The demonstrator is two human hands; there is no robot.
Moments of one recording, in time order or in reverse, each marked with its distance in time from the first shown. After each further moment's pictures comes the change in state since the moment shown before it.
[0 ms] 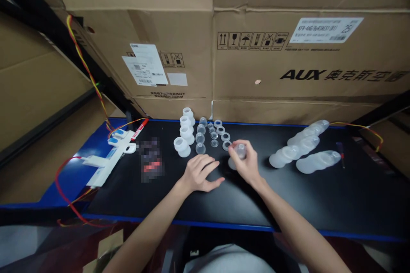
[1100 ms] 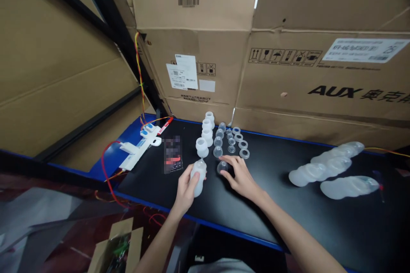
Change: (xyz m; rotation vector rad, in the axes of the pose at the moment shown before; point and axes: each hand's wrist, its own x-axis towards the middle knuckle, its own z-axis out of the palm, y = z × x) left_hand -0.056 0.035 -0.071 -0.676 0.188 -1.254; right_hand -0.015 0.014 0.039 -0.280 -0.575 -0.290
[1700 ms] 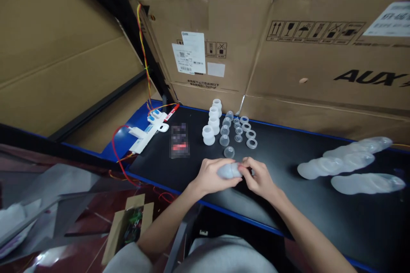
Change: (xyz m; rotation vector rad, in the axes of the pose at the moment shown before) left_hand 0.011 0.029 0.050 0.502 -0.247 0.393; right_hand -0.018 -0.032 -0.032 0.309 0.105 -0.071
